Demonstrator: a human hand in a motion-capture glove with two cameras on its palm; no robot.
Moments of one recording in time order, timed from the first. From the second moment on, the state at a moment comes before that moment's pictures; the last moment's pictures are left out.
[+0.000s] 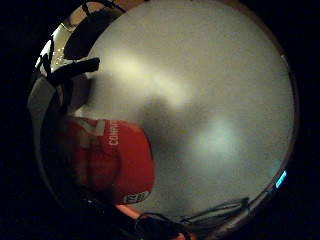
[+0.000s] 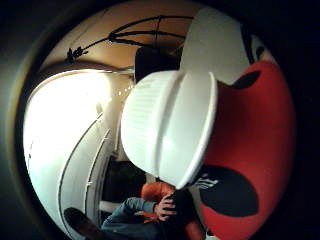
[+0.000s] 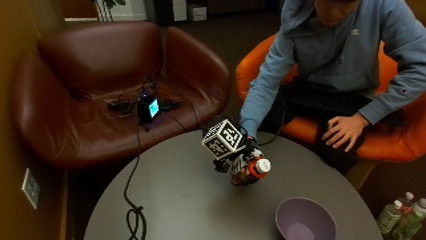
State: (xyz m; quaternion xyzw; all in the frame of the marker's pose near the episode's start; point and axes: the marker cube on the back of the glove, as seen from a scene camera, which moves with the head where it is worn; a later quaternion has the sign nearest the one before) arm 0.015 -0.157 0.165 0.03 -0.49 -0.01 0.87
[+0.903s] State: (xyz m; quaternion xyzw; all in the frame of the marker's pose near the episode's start) arm -0.096 -0.209 0.015 -0.15 0.05 -0.04 0.99
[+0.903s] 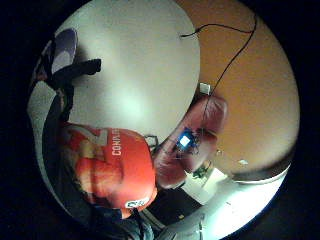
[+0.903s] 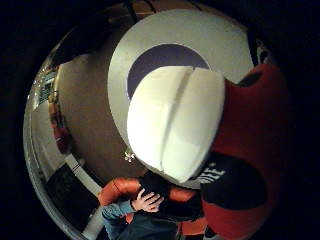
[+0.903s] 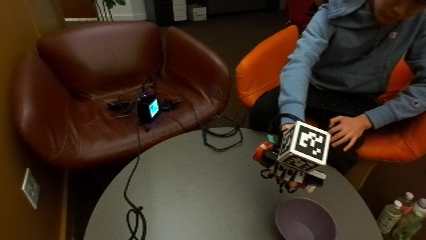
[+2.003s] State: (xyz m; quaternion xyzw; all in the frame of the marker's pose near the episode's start) arm -0.144 -0.204 0.021 -0.14 0.35 0.00 0.93
